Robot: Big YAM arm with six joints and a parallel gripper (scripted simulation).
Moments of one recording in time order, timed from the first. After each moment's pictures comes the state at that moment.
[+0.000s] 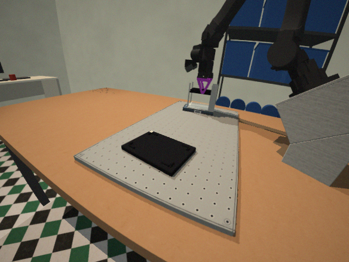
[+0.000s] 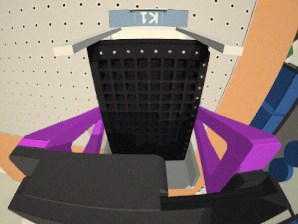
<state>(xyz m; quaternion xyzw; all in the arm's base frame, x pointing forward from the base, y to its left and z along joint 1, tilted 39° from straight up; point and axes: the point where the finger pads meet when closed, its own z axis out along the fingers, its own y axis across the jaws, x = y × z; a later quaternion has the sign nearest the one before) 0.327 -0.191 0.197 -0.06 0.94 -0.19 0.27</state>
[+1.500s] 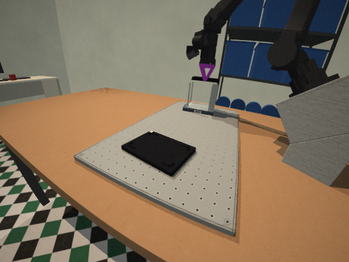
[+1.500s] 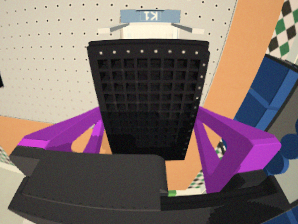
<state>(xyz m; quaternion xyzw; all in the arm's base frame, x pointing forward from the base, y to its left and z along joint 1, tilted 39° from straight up) 0.292 -0.169 0.242 -0.06 0.94 -0.19 0.27</state>
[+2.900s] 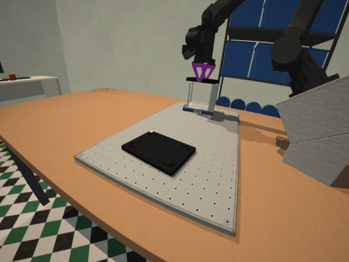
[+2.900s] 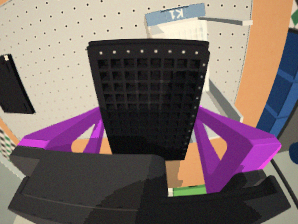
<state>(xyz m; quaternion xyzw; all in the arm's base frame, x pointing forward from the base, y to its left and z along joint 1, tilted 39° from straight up) 0.301 -0.114 0.222 0.05 0.94 -0.16 0.29</state>
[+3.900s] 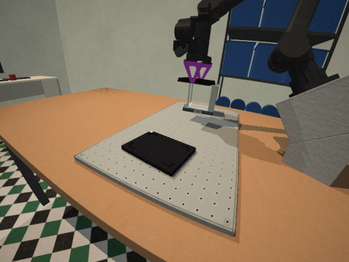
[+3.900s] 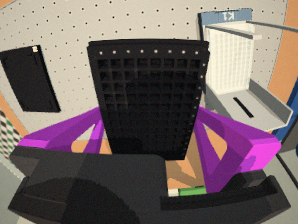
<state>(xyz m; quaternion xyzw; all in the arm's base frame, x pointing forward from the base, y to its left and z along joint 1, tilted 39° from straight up) 0.312 -0.029 0.194 0.05 0.94 -0.16 0.30</state>
